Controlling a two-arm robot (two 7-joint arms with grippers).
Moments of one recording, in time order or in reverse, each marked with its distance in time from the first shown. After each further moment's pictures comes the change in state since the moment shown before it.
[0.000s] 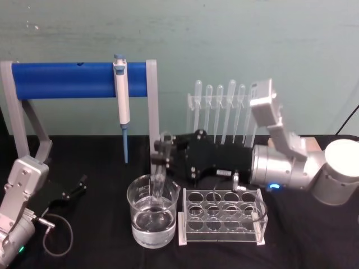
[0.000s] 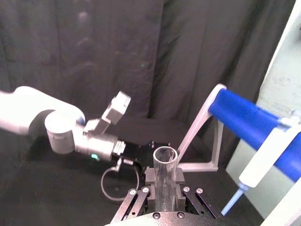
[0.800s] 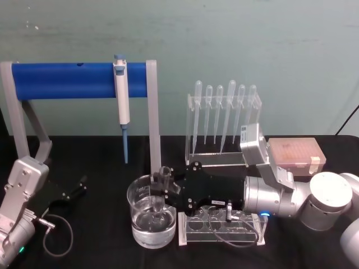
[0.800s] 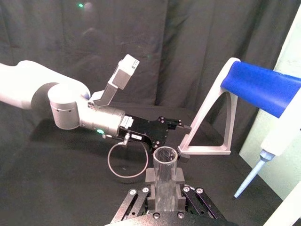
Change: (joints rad) left arm 0.000 0.000 0.000 0.000 0.000 0.000 0.000; right arm -0.038 -0.074 -0.020 0.186 -0.045 -0.153 0.062
